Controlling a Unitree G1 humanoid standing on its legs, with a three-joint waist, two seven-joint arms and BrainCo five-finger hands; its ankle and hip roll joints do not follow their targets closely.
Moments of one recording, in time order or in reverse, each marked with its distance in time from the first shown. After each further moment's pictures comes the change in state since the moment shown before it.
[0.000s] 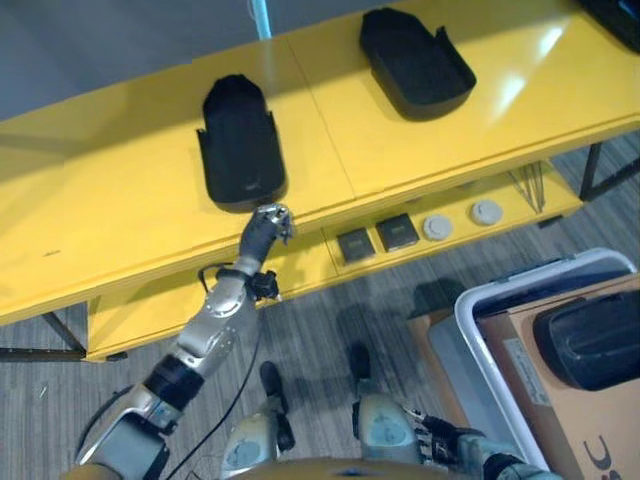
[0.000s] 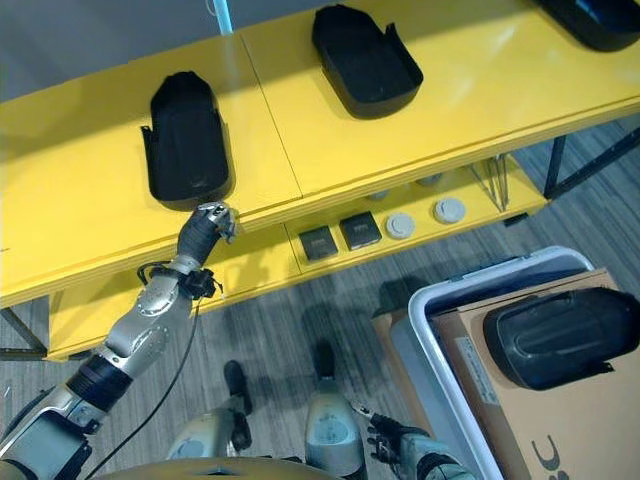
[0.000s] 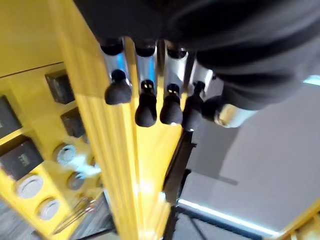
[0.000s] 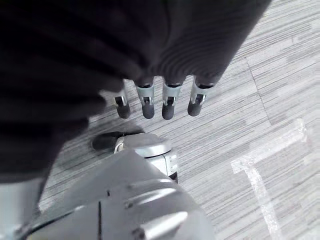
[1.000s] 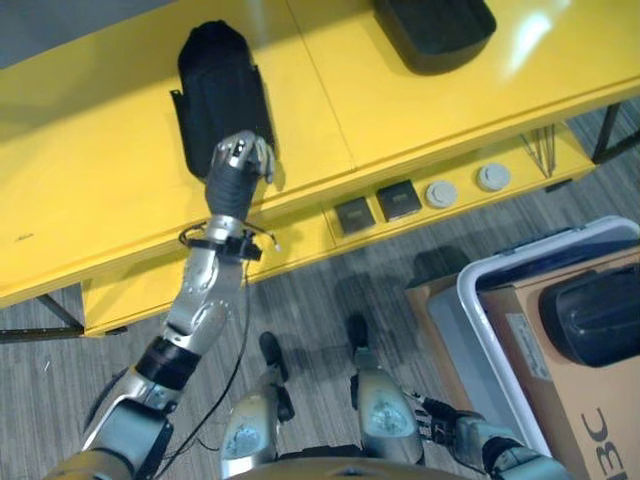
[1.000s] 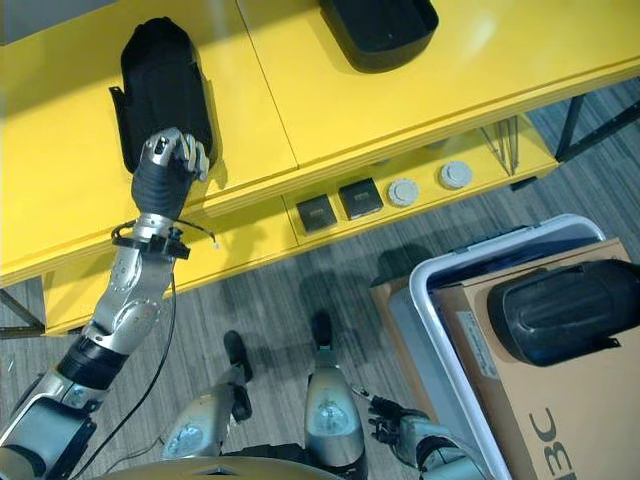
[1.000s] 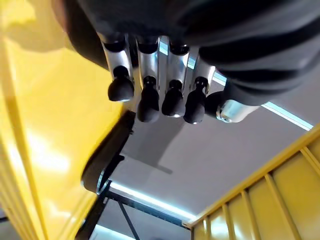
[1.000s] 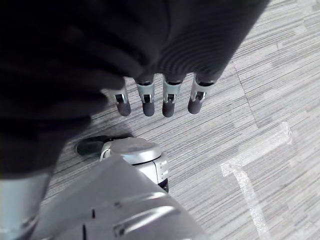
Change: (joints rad) left arm -0.014 0.018 0.146 -0.136 -0.111 -0.196 -0.114; right arm -0.060 -0.010 -0.004 0.001 0.018 0.001 0.001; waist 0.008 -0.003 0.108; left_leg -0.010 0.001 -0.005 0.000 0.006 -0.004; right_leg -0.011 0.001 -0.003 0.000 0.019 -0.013
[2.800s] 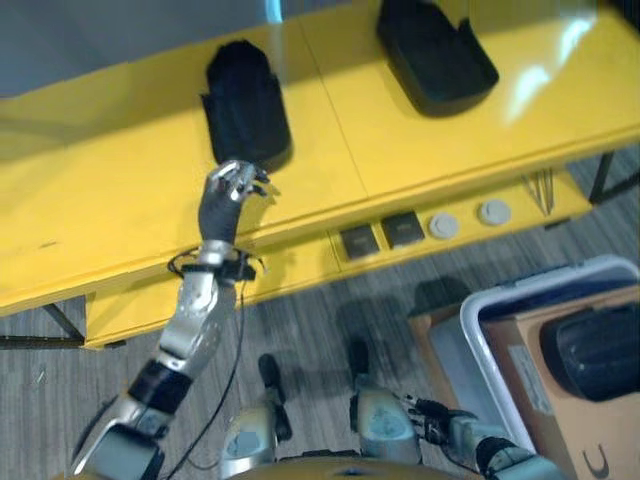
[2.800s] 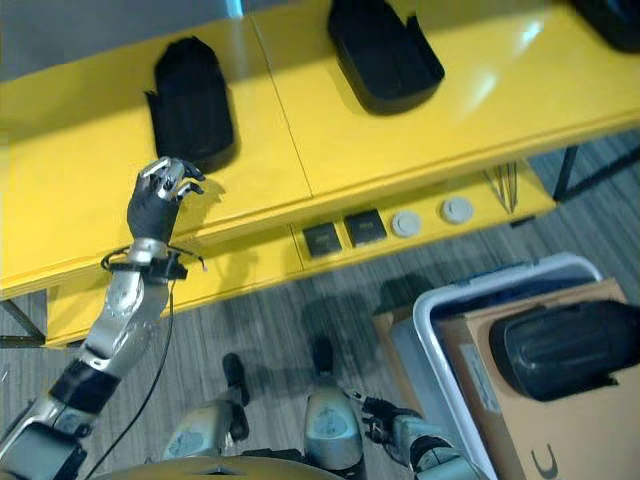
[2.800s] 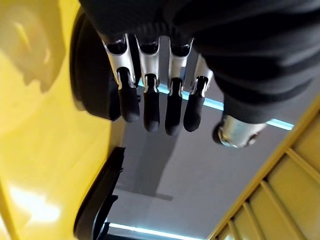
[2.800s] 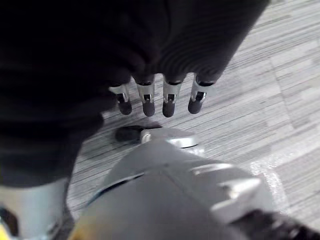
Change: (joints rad) left arm 0.144 0.008 0.012 -0.014 0.190 -0.035 0.117; right arm 0.020 0.041 0.001 -0.005 0.010 -0.014 -0.018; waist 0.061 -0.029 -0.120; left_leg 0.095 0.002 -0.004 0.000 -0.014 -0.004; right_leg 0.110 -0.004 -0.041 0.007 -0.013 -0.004
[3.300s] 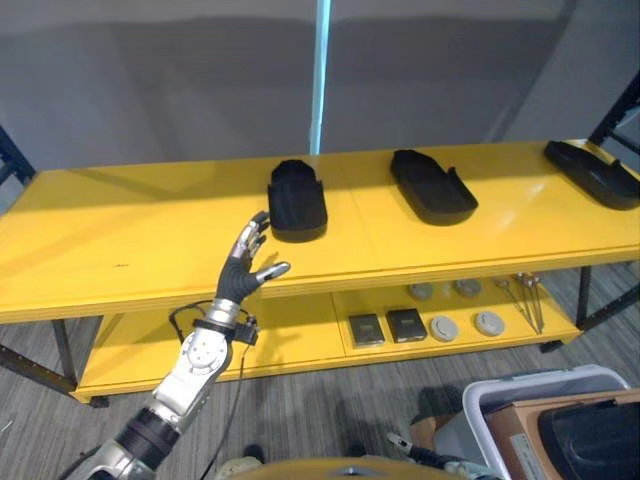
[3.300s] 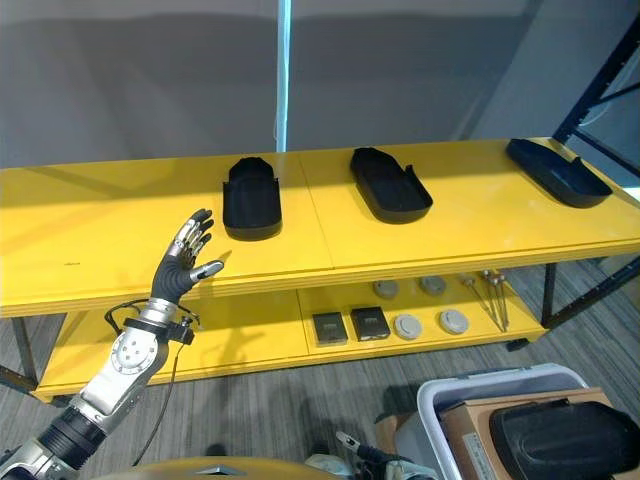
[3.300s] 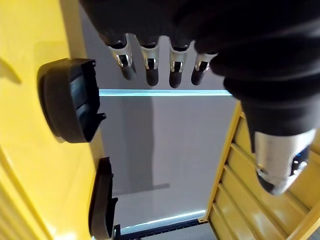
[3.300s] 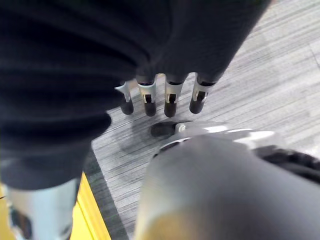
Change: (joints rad) left arm 0.152 0.077 -0.150 0.097 0.251 -0.060 -0.013; right arm 0.107 0.066 -0.018 0.046 0.083 0.044 -0.050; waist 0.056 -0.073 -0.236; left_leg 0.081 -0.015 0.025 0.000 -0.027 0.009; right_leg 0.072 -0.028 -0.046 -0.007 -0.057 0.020
